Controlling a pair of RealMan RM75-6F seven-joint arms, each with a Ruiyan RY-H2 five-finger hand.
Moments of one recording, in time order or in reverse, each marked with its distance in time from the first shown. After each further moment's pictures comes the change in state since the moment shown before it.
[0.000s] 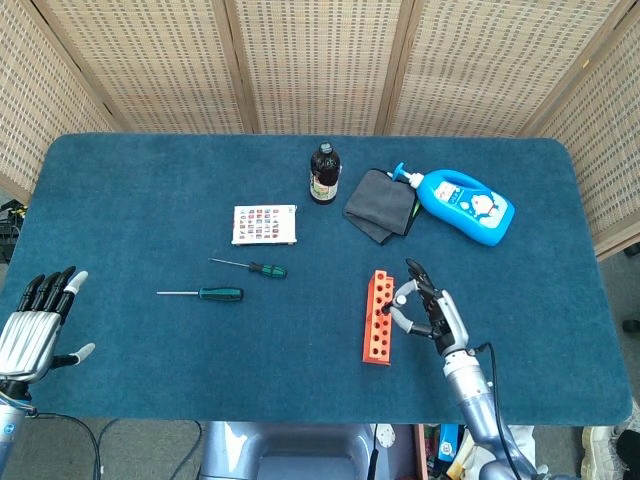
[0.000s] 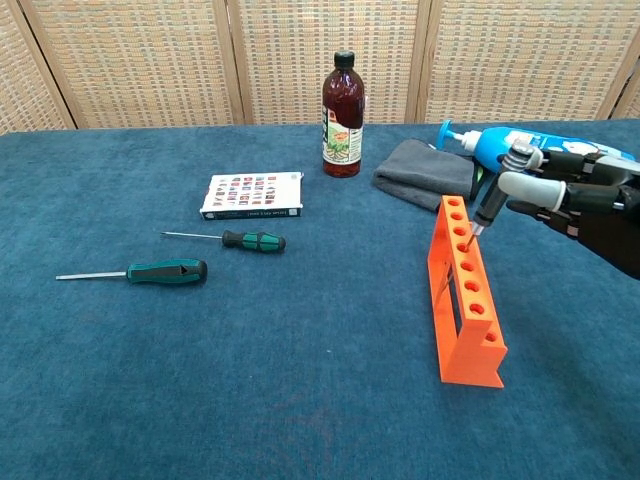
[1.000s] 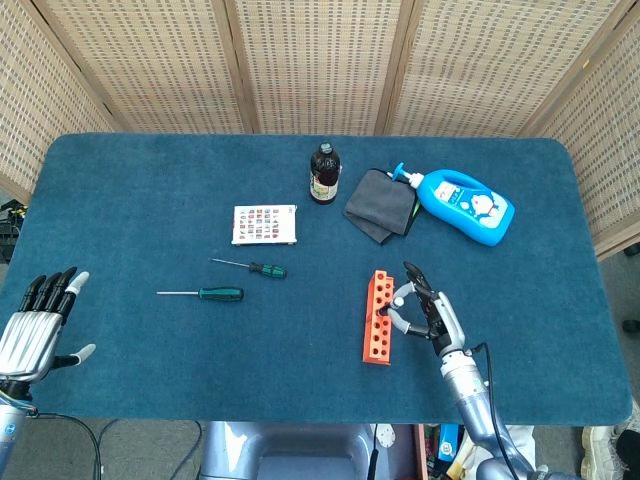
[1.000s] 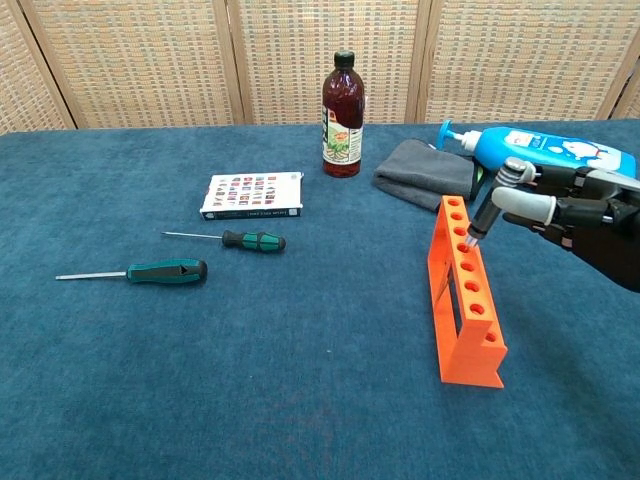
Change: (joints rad) left arm -0.002 -0.002 0.002 0.000 0.000 -0.004 0.006; right arm 0.007 -0.020 -0.006 0.035 0.009 -0.023 0.001
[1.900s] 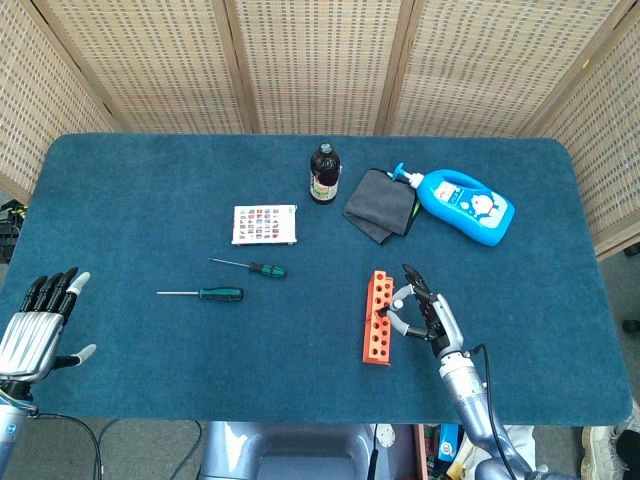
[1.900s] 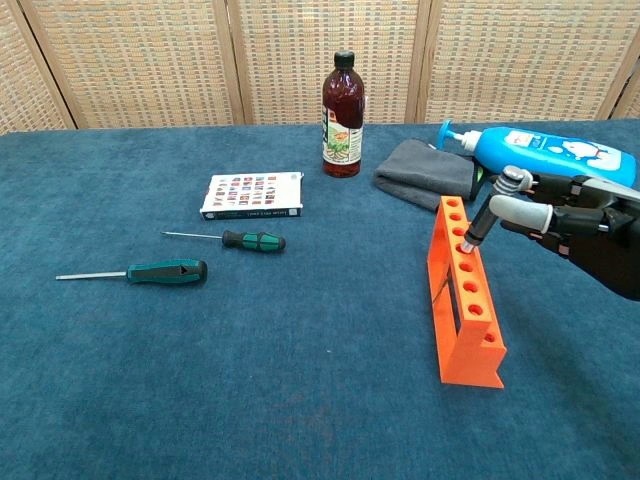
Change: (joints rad) left arm -0.001 -0.001 0.001 -0.002 0.000 -0.002 0.004; right arm -0.001 -0.015 -0.004 0.020 -0.006 -0.005 0.001
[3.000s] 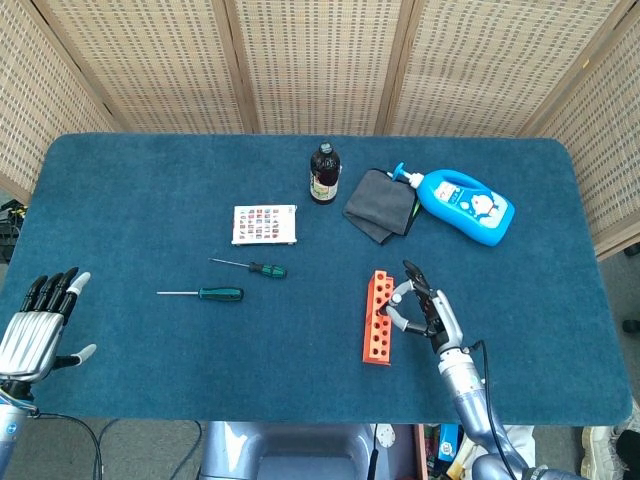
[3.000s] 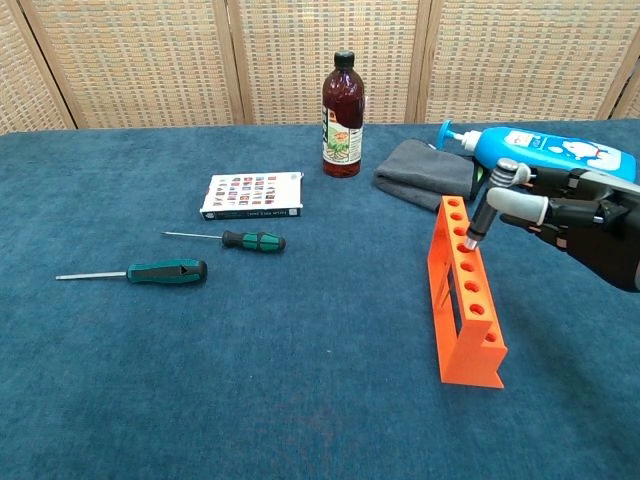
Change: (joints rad) left arm -0.001 -0.002 -0.001 0.002 -0.003 -0.001 0.004; right arm 0.006 -0.008 0.024 -0.005 0.029 -0.002 -0.026
